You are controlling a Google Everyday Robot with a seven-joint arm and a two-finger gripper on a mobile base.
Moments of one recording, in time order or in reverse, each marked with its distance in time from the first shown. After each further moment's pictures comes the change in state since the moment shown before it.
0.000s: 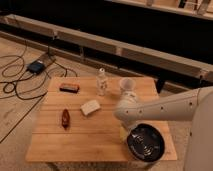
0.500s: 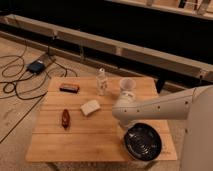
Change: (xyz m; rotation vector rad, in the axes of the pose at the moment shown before) arm -0.018 0.008 0.004 -0.021 -0.033 -0.005
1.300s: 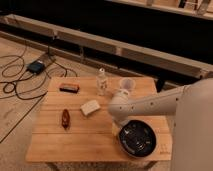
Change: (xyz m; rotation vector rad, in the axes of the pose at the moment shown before) arm -0.034 0.011 0.010 -0.034 -0.033 -0.030
